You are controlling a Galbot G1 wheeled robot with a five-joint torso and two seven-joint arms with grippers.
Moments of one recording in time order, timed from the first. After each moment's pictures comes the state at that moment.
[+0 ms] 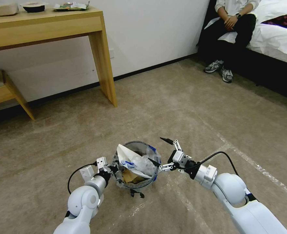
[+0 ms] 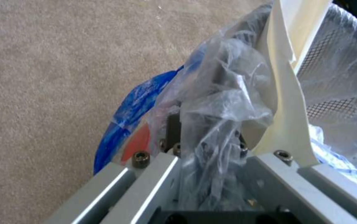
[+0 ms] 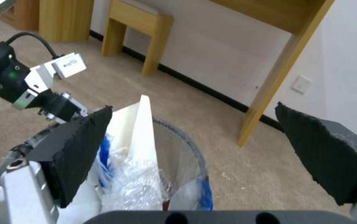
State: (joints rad) left arm 1.29 -1.41 -0.45 -1.84 -0.73 0.52 -0.12; right arm -1.20 1.01 0.30 1.90 0.15 0.16 -0.56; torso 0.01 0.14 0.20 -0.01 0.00
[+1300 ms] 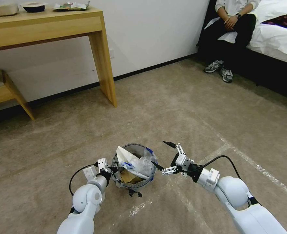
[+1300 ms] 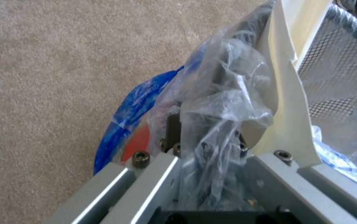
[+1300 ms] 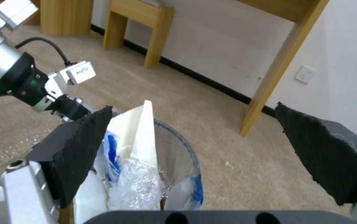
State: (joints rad) left arm 1.25 -1.43 -0.45 -1.72 -0.65 0.49 -0.11; right arm -1.25 1.03 0.34 1.88 0.14 0.19 -0.59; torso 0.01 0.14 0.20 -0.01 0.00
